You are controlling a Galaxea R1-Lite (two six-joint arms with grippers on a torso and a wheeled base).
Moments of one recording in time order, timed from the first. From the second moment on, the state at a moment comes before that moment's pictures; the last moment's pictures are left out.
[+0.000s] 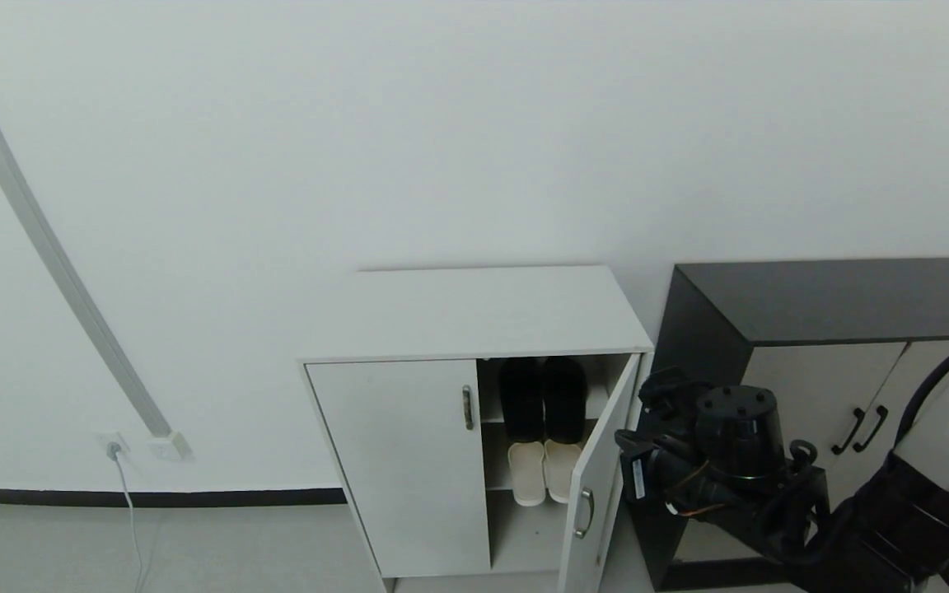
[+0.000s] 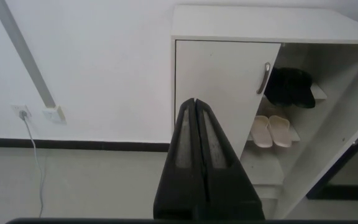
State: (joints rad) left arm 0.08 0.09 0.00 0.00 -0.01 0.00; right arm 0.62 2.02 -0.57 -1.07 -0.18 0.09
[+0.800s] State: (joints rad) left arm 0.08 0.09 0.00 0.00 -0.01 0.00; right arm 0.61 2.02 -0.43 -1.14 -0.17 0.09
